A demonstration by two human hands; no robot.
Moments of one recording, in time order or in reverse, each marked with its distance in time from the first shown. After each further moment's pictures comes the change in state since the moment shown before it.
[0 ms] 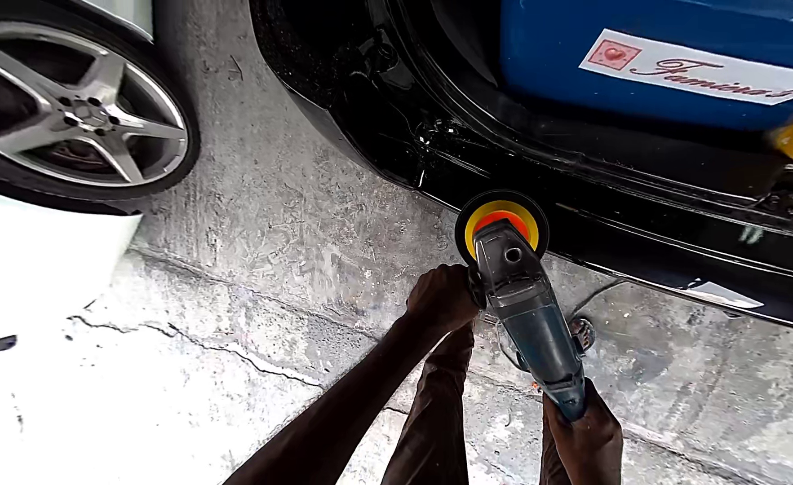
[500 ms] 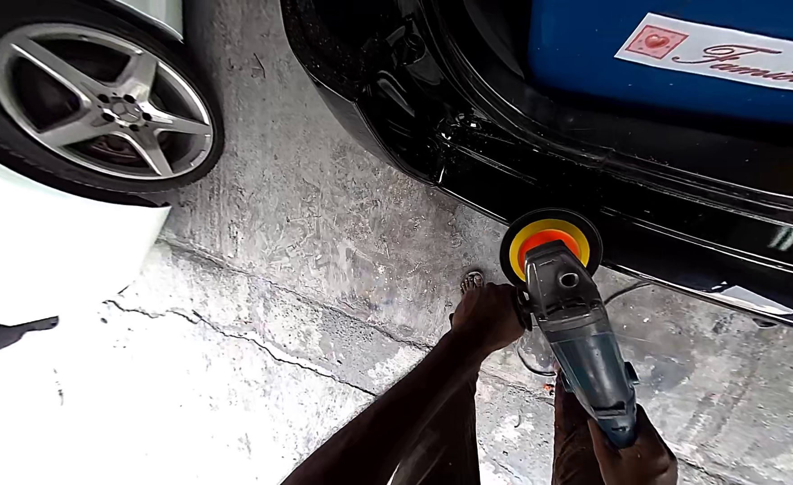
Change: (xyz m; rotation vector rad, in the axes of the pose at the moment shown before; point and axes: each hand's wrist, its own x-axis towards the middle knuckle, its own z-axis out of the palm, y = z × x) left_hand -0.009 0.024 0.031 -0.062 -0.096 0.088; right_hand -0.010 0.025 -0.023 -0.019 -0.067 0.060
